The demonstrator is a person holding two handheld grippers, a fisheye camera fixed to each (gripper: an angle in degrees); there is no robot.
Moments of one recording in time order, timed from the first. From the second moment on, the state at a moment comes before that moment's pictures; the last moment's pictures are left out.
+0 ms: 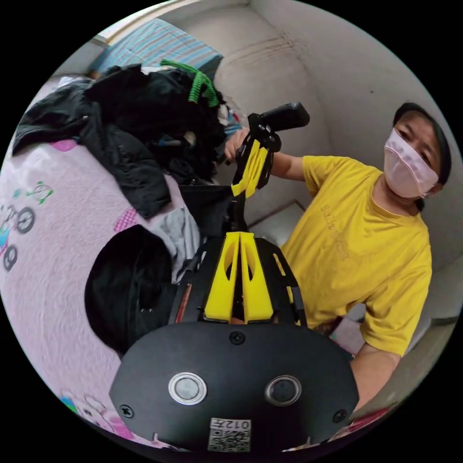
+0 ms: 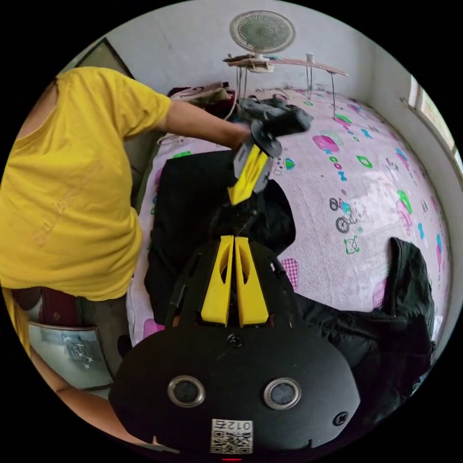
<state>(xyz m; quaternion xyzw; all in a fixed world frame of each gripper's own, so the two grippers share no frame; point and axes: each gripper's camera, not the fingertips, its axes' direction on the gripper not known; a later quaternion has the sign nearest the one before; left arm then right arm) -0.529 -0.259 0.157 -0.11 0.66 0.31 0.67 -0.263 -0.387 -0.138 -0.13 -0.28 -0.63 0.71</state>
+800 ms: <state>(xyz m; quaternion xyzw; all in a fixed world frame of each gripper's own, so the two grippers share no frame) -0.424 -0.153 0.145 -0.23 0.30 0.14 0.92 -0.369 -0.448 0.067 -0.26 -0.19 -0.49 0.81</state>
